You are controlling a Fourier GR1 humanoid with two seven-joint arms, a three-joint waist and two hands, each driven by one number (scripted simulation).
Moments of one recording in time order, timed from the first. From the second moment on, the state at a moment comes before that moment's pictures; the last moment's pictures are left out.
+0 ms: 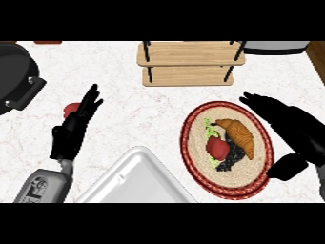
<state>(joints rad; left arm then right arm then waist) -0.19 0.21 -0.18 -1.43 0.00 0.13 0.02 -0.26 -0.64 0.32 -1.77 0.50 0.37 0.26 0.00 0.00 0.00</state>
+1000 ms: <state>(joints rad) -0.17 0.15 -0.10 -1.44 -0.07 0.05 0.03 -0.23 -0.40 0.25 -1.69 0.78 0.44 0.21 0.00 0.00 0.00</state>
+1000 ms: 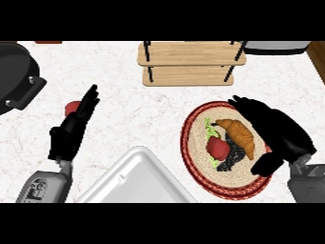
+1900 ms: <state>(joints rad) -0.17 0.11 -0.06 -1.41 -0.12 0.02 -0.02 -0.24 -0.30 0.21 -1.53 1.00 0.39 0.11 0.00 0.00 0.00</state>
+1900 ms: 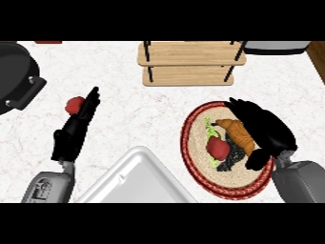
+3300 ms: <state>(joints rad) -0.17 0.09 -0.01 -1.43 -0.14 -0.03 0.01 -0.26 -0.26 0.19 -1.27 1.21 0.23 -0.10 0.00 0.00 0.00</state>
